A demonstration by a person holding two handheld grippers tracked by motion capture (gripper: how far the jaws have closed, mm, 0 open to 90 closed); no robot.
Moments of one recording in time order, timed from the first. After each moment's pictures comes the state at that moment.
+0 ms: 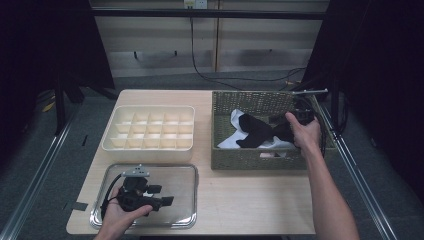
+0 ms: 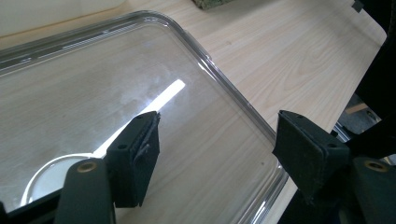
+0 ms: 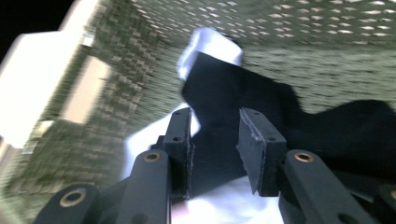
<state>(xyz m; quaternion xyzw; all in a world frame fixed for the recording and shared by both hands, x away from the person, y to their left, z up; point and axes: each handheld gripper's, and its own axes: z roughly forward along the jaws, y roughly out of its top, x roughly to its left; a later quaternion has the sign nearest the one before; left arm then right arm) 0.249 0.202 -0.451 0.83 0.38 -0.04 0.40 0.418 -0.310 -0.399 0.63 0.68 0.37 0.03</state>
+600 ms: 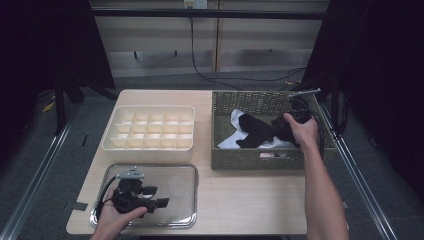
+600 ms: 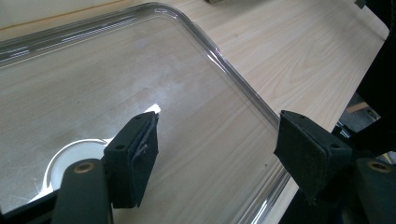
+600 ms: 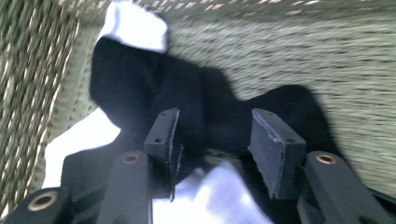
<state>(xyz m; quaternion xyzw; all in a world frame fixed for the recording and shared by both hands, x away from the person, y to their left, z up) 0.248 0.212 -0.456 0.83 0.38 -0.04 0.40 0.446 -0.318 -0.427 0.66 0.69 0.28 0.03</state>
